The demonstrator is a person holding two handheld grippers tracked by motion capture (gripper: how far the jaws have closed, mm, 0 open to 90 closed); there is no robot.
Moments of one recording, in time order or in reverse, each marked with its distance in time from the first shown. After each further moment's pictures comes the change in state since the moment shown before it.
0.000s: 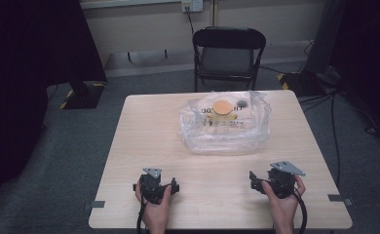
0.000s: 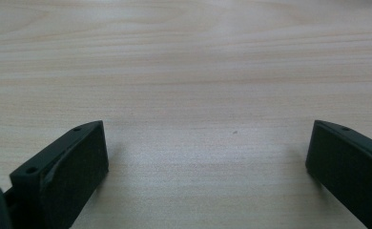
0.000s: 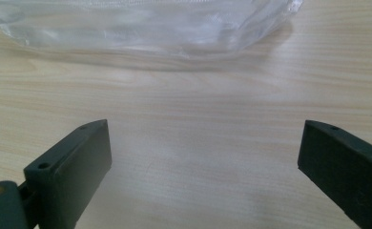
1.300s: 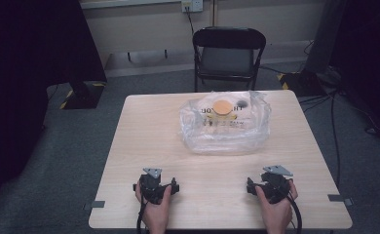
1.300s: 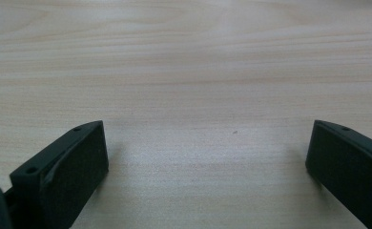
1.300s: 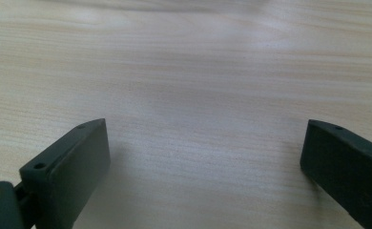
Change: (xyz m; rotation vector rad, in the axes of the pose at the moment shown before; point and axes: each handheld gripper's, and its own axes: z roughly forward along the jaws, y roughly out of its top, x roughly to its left) left arm 0.000 0.000 0.000 0.000 0.000 0.000; right arm 0.006 -0.017 0.023 0.130 -0.096 -0.032
